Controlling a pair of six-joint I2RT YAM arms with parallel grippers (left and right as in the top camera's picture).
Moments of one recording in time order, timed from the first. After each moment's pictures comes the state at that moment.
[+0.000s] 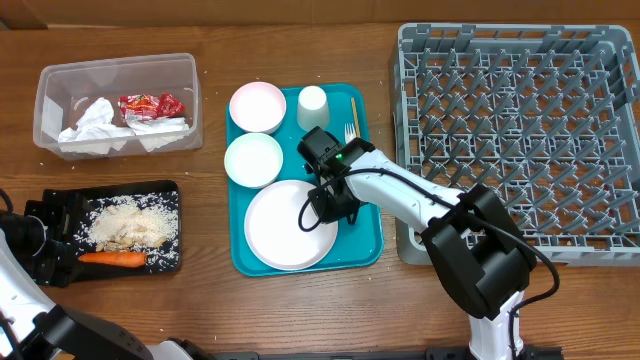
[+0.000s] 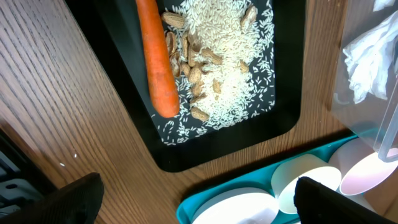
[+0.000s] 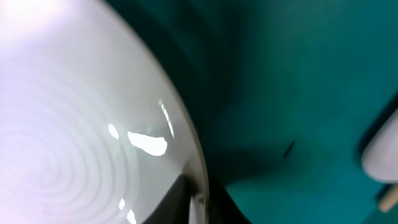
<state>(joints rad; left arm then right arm) 0.85 1.55 1.37 -1.35 0.27 -0.58 0.70 2.05 1.43 -0.88 -0.08 0.28</state>
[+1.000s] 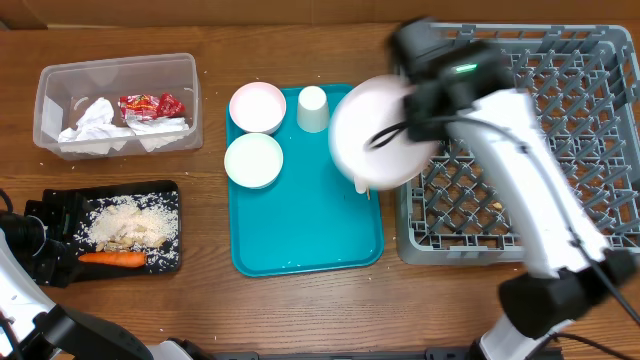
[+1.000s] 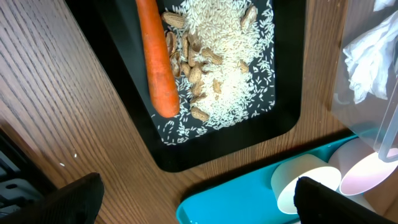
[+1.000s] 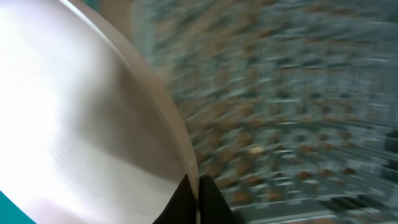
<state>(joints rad) 0.85 1.55 1.37 -1.35 0.27 -0.58 0.35 1.82 2.05 -1.55 0.36 0.33</state>
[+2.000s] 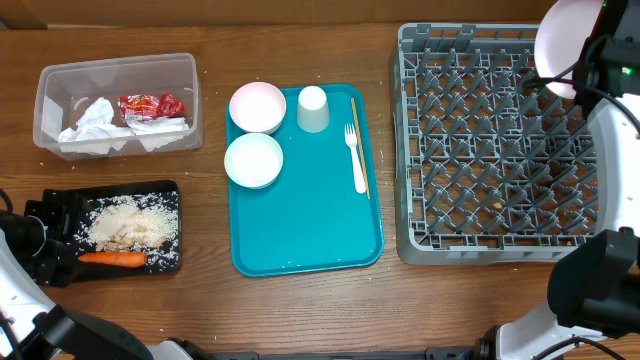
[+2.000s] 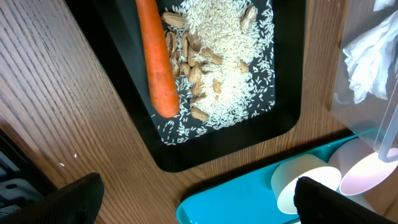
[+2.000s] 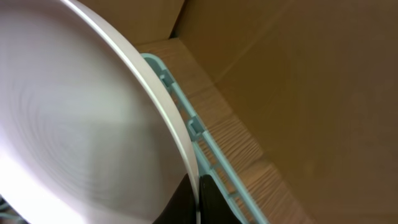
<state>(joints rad) 0.85 1.55 1.37 -1.35 0.27 -0.58 -0.24 1.80 1.68 -0.55 0.61 -0.09</state>
